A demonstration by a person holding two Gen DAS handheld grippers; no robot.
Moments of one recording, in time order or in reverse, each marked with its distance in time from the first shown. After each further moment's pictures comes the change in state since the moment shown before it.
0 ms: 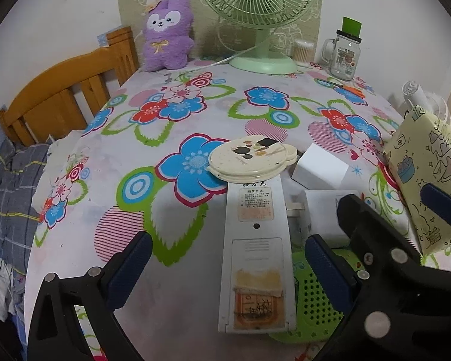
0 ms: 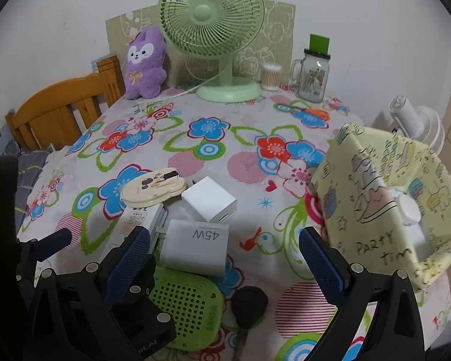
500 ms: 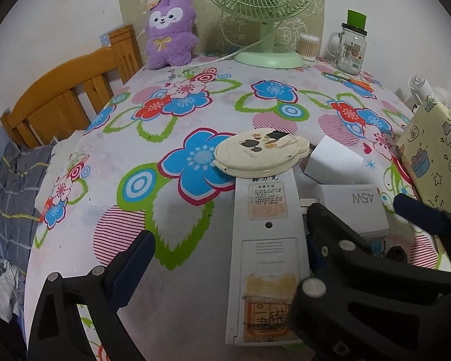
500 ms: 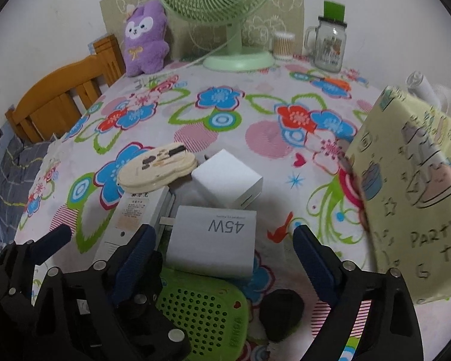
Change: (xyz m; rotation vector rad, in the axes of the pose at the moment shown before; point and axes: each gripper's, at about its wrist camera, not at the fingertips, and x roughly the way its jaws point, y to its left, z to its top) left arm 0.012 -0.001 -0.004 0.012 0.000 0.043; right arm 0.042 0.009 -0.005 0.039 0.123 0.051
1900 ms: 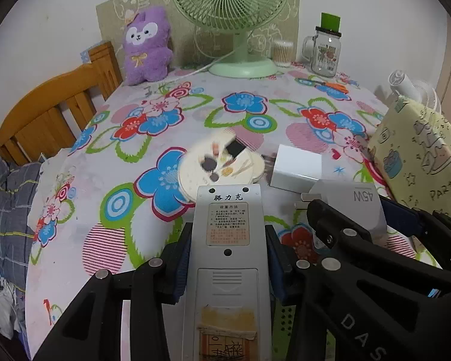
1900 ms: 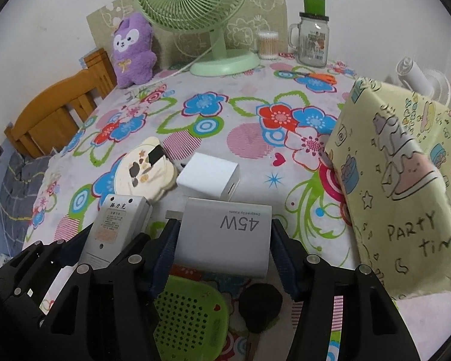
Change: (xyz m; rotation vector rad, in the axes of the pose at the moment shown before) left arm -0.017 -0.019 0.009 0.061 -0.034 -0.068; right arm -0.023 -0.020 0.000 0.050 -0.033 0.007
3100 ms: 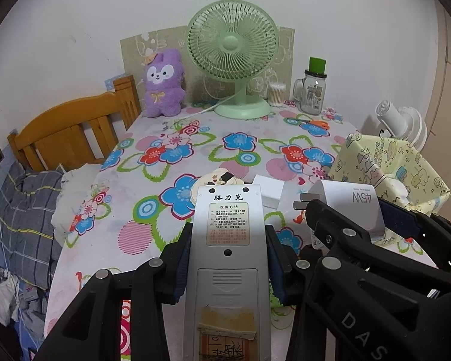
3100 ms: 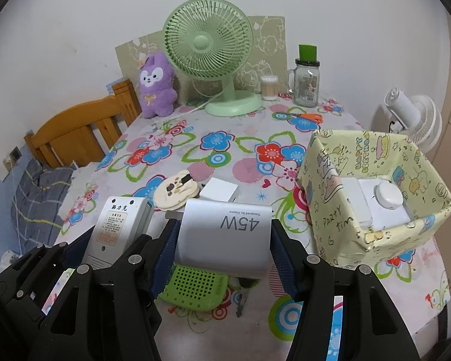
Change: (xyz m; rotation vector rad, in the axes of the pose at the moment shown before) left arm -0.096 -0.016 -0.013 -0.042 -0.145 0.022; right arm -0.101 -0.002 -0.013 -0.045 -0.140 0.033
